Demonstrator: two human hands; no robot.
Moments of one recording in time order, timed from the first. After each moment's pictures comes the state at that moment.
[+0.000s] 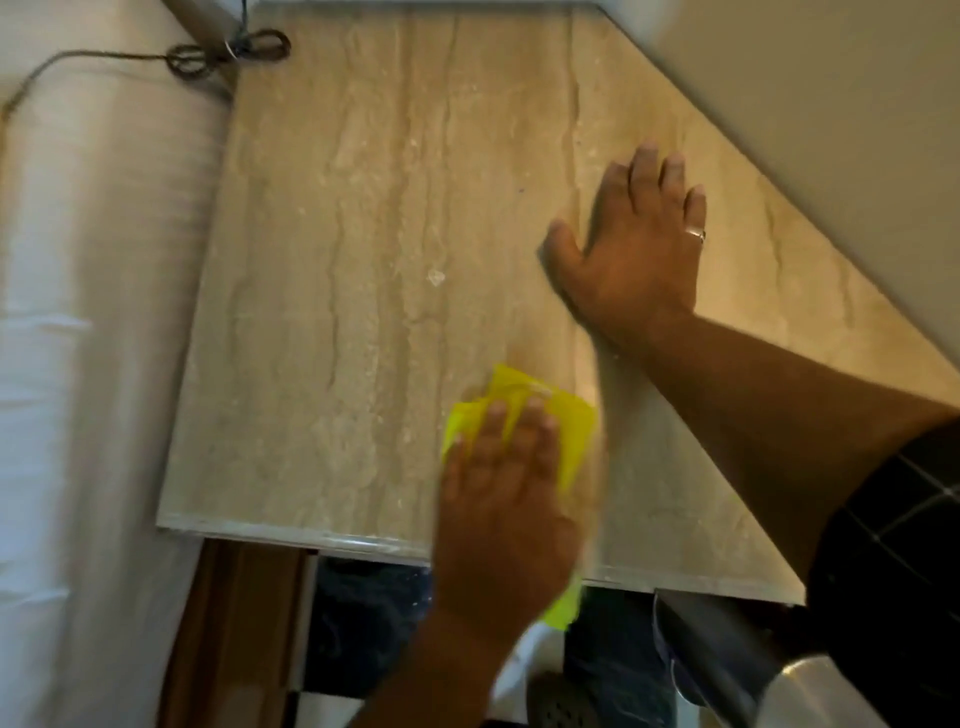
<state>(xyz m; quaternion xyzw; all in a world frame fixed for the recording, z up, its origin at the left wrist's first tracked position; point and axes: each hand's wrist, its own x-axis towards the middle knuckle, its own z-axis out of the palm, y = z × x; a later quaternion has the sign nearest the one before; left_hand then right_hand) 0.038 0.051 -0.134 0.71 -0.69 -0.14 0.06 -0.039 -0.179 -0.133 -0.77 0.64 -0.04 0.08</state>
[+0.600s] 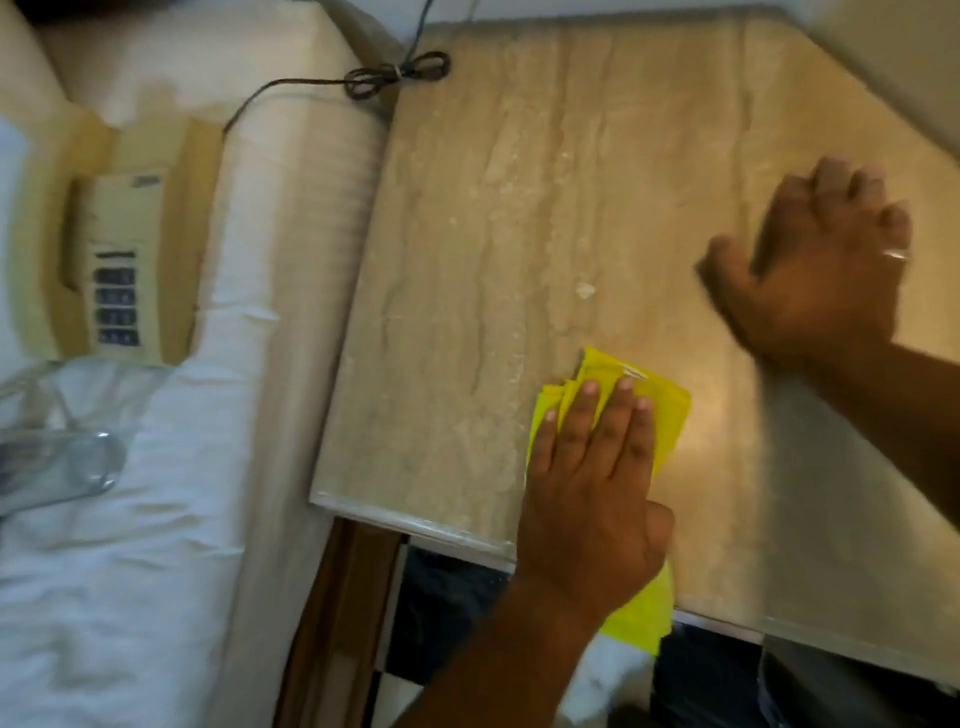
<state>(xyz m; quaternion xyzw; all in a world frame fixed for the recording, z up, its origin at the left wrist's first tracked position) 0.084 0.033 -0.126 0.73 -0.67 -0.15 0.06 -0.032 -0.179 -0.140 -0.78 0.62 -0.06 0.03</state>
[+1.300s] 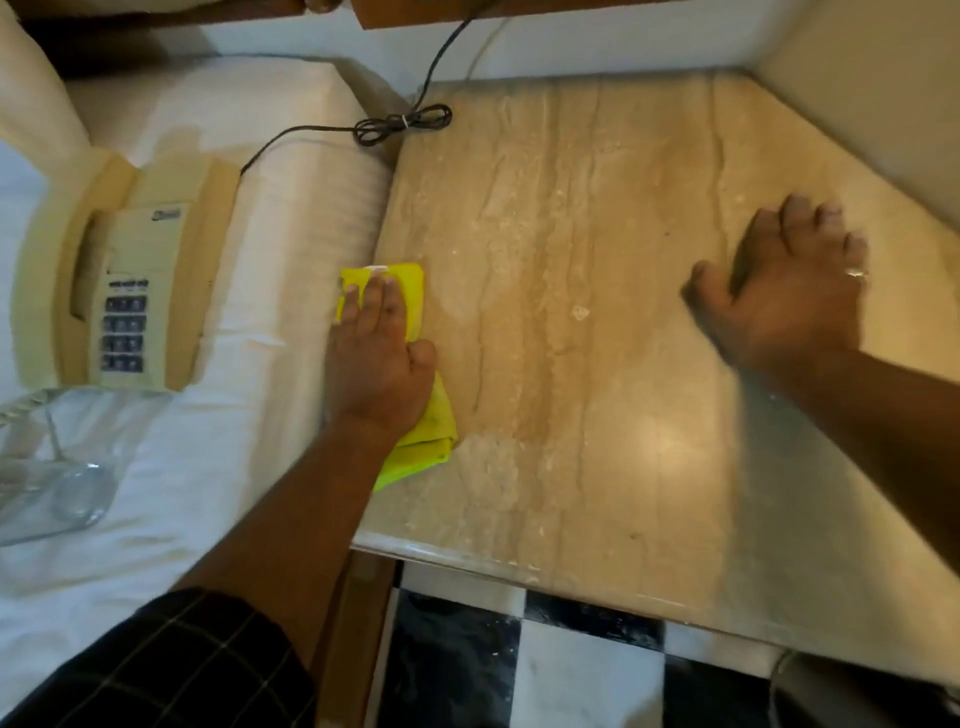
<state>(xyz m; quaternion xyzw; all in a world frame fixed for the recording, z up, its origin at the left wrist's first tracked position) 0.279 -0.032 -0.138 0.83 -0.56 -0.05 0.03 -0.028 -0.174 -0.128 -0.76 0.65 -0.01 0.06</state>
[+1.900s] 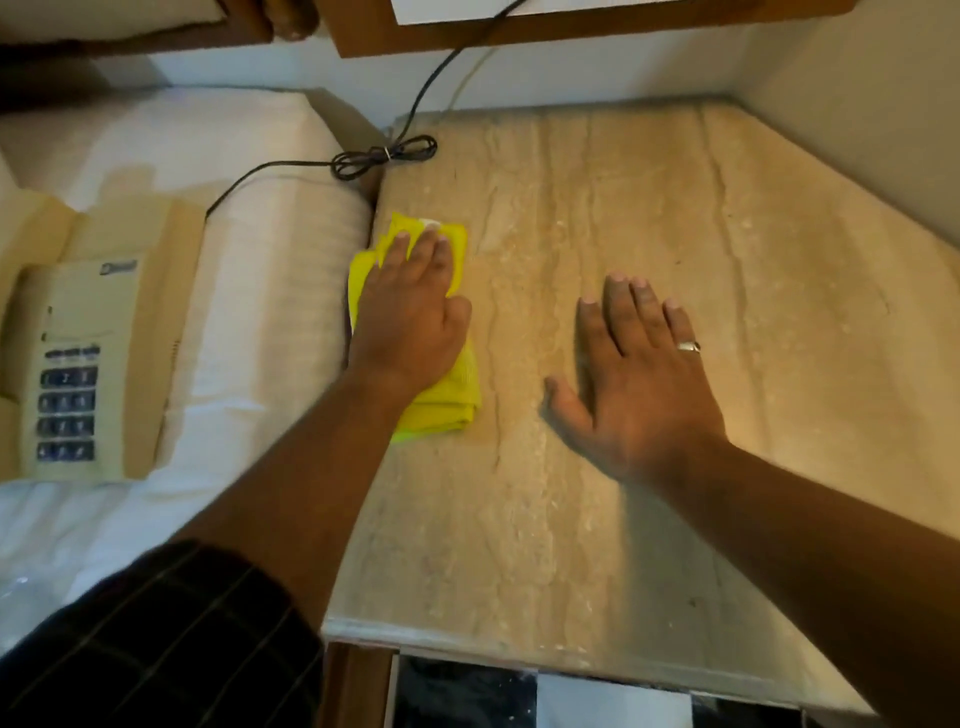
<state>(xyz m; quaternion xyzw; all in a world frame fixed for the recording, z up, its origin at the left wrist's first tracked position) 0.302 -0.123 -0.134 0.73 -0.67 -0.07 0.04 0.072 -0.105 -0.134 -0.84 0.53 0.02 0.09</state>
